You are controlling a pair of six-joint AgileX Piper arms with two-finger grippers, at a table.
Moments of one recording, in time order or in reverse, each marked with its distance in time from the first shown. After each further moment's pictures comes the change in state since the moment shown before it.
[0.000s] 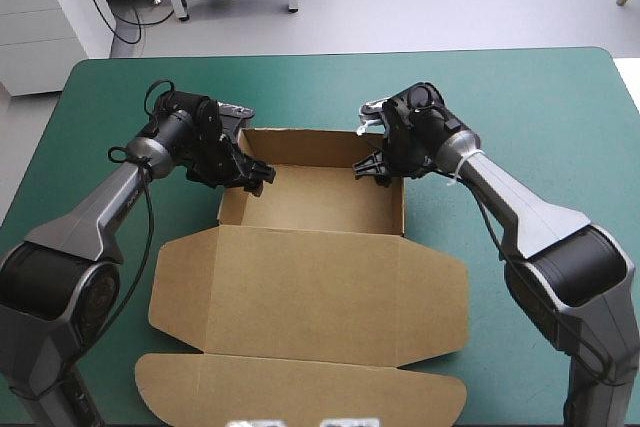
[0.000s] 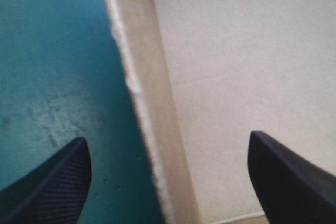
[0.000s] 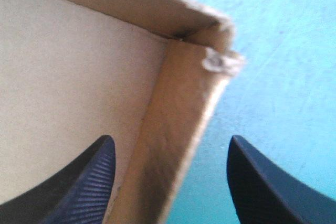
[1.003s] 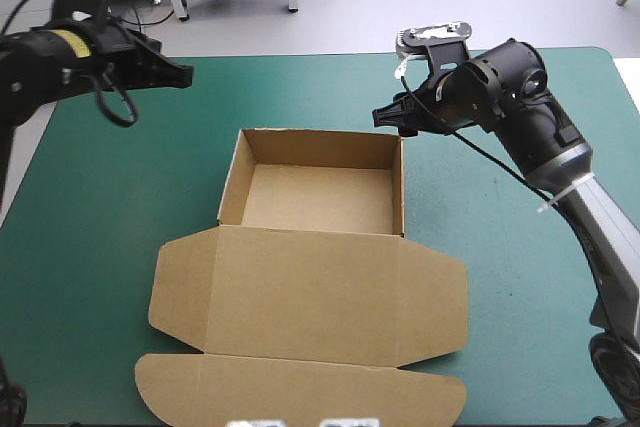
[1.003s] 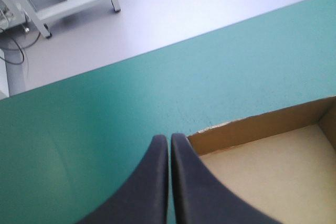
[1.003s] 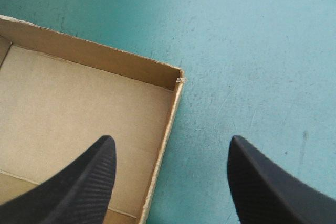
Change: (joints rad) left arm 0.000 -0.433 -0.476 0.101 0.126 0.082; right arm 0.000 -0.339 -0.077 0.016 0.029 0.035
